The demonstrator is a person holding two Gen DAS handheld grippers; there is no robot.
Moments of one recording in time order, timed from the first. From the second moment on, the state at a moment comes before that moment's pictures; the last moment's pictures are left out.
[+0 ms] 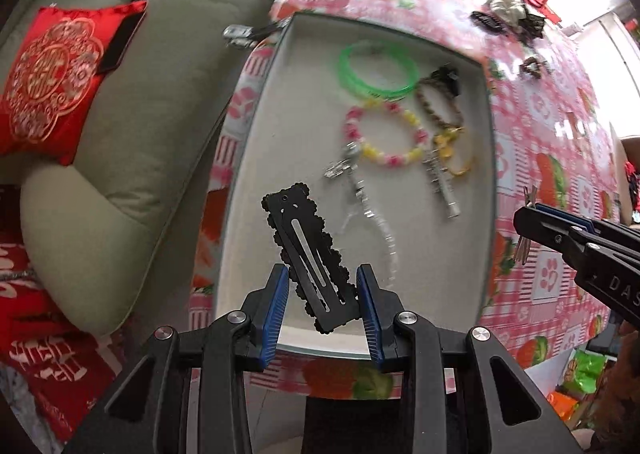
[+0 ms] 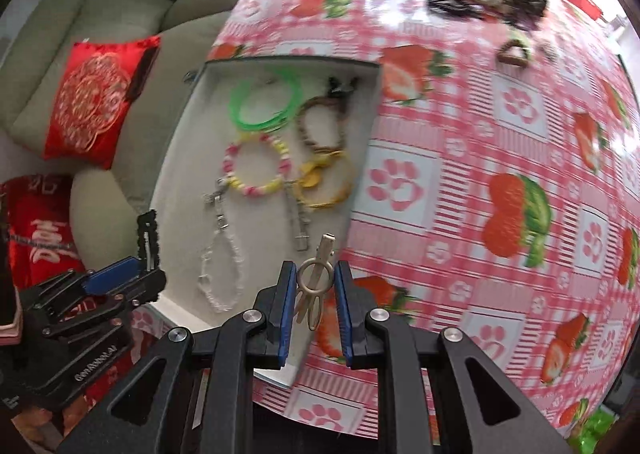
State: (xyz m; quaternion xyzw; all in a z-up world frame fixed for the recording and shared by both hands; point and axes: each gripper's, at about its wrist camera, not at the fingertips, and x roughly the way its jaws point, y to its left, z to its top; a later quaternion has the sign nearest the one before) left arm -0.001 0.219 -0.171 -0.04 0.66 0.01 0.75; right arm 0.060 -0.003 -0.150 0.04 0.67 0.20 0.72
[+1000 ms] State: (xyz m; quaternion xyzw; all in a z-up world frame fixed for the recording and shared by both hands) left arm -0.004 0.212 -0.227 0.00 0.68 0.03 0.73; right arm 0.057 0.071 -0.225 -0.02 0.72 0.21 0.66
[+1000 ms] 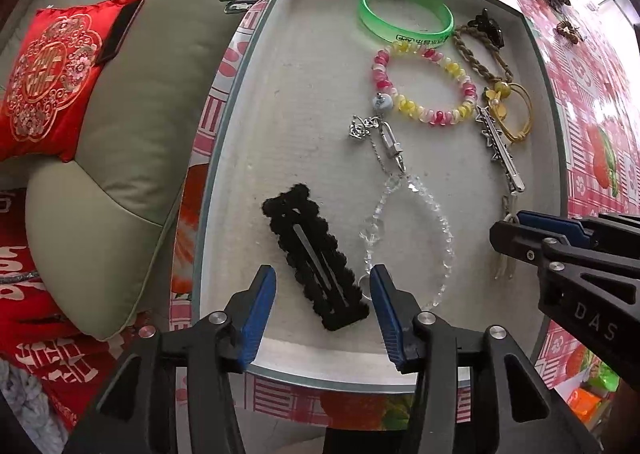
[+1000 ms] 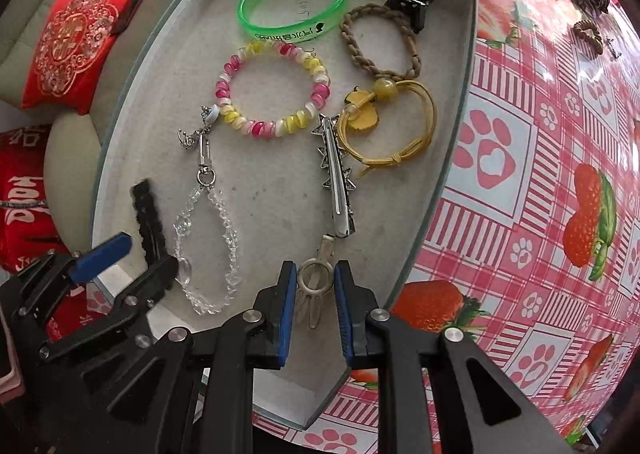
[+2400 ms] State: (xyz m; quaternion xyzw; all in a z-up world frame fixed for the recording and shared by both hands) left arm -0.012 0.203 -0.166 0.01 0.66 0.03 0.75; right arm 0.070 -0.004 -0.154 0.03 0.69 0.21 0.69
